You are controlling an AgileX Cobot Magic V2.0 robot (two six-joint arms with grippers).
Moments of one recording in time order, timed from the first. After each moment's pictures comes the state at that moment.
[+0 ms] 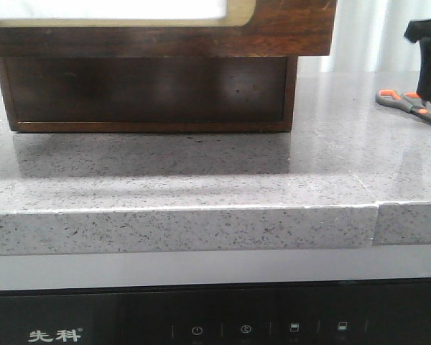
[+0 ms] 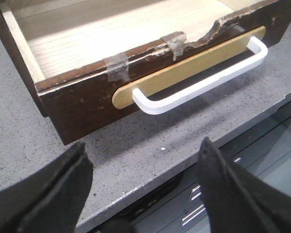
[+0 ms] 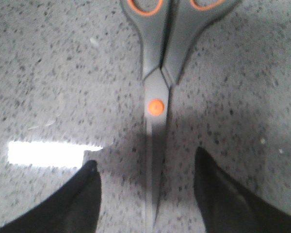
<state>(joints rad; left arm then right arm) -0.49 0.56 -0.86 -0.03 0.87 0.07 -0.10 1.91 -1.68 0.14 1.01 -0.16</state>
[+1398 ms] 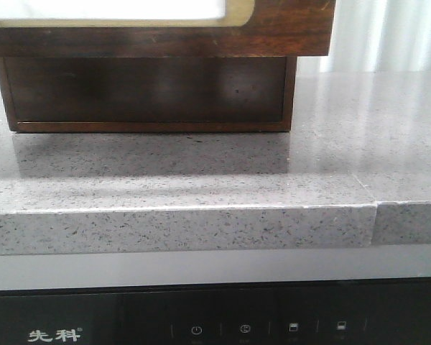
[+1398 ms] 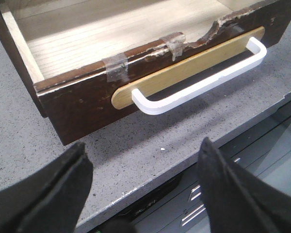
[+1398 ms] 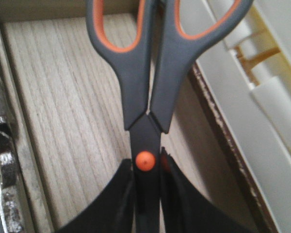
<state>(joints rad) -0.49 0.56 -0.86 -0.03 0.87 0.07 0.64 1.65 -1.88 0.16 0.98 -0.67</state>
